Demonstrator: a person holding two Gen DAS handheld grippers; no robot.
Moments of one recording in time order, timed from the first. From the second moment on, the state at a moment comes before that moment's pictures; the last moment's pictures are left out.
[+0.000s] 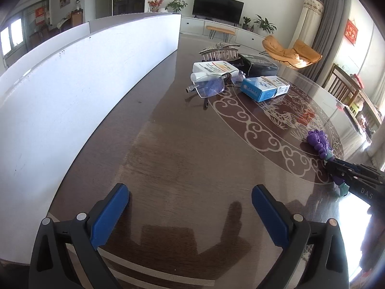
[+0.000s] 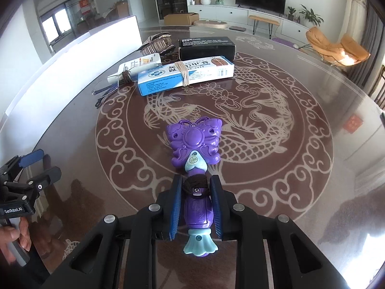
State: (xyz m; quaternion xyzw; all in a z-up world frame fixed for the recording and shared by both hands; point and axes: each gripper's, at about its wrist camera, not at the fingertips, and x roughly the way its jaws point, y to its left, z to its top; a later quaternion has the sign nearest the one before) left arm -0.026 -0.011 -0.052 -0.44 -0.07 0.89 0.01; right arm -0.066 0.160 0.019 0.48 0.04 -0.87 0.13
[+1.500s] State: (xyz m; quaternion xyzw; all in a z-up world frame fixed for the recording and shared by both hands) left arm -0.028 -0.020 -0.047 -0.45 -0.11 0.88 0.03; right arm -0.054 0.175 0.002 0.45 0.05 -0.89 0.08
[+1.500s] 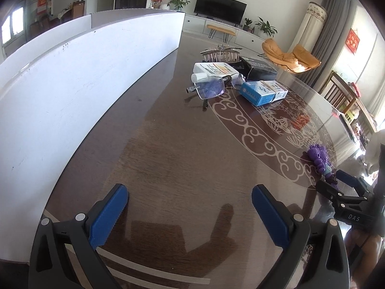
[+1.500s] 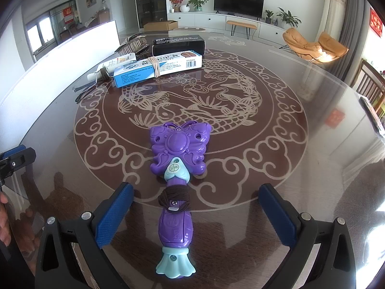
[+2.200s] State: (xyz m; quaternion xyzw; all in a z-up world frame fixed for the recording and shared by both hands) left arm -0.191 0.010 -0.044 -0.46 0.01 0.88 0.09; right arm -0.054 0.175 0.002 0.45 0.05 -0.89 0.08
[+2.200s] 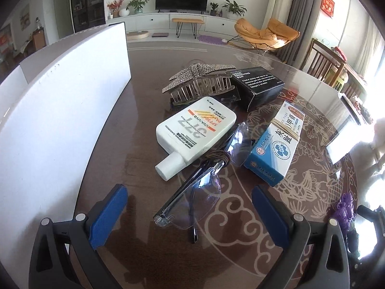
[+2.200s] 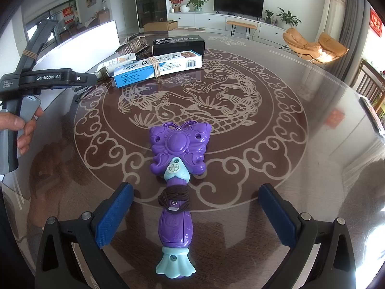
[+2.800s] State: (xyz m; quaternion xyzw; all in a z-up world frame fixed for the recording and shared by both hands) left arm -0.102 -0.008 -0.040 -0.47 0.03 0.88 0.06; right arm -0.053 0.175 0.002 0.45 0.05 -0.89 0.08
